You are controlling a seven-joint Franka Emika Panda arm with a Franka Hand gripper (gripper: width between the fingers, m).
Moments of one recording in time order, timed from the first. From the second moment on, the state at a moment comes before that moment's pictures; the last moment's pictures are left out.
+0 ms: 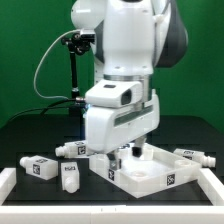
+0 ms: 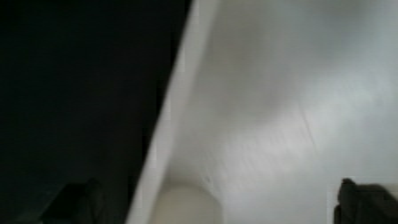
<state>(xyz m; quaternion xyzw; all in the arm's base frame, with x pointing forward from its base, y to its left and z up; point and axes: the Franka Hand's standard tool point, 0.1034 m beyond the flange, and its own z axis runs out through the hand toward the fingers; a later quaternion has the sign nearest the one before) 0.515 -0.012 0.035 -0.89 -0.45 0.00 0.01</state>
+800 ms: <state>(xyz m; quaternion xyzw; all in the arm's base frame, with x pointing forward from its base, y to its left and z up) 0.509 -0.029 0.013 -0.95 -0.32 0.01 0.02</state>
